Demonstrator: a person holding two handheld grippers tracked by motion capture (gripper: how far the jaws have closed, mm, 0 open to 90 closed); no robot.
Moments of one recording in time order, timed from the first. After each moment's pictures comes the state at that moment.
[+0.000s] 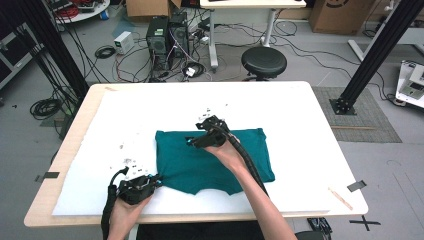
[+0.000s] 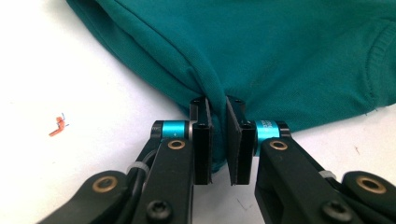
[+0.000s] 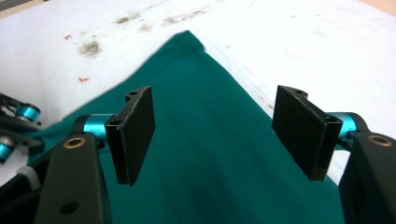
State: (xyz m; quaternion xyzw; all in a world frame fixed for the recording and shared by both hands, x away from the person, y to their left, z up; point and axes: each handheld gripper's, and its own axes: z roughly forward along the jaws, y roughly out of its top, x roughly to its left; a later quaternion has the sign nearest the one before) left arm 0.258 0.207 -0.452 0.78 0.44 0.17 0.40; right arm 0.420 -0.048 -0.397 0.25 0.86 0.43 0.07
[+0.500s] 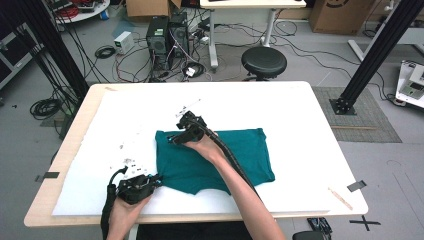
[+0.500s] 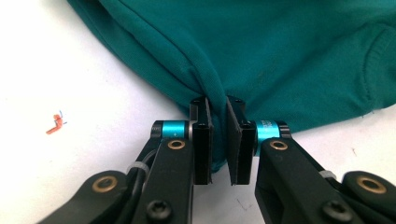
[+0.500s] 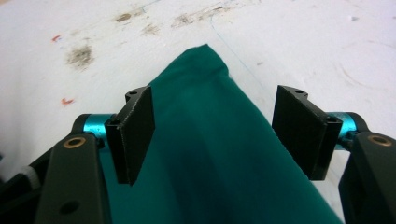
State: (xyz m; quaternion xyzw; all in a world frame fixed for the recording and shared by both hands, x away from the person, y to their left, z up) left arm 0.261 0.211 -0.452 0.78 0.45 0.15 0.41; right arm 0.455 0.016 -0.418 0.23 0.89 0.41 0.03
